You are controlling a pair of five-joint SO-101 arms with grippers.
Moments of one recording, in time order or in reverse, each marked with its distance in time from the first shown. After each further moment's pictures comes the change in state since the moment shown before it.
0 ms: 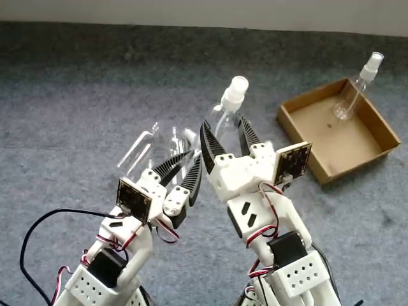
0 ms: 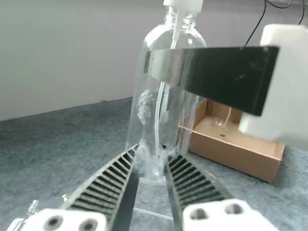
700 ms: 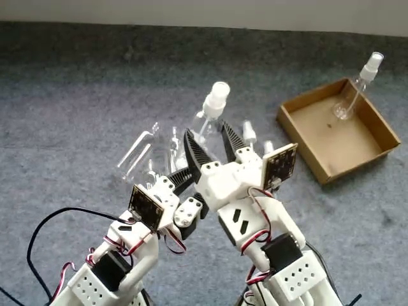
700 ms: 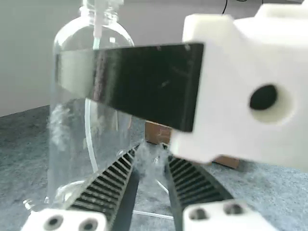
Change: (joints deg) left arm 9.1 0.0 0.0 0.4 0.0; right arm -6.9 0.0 0.0 0.0 -0.1
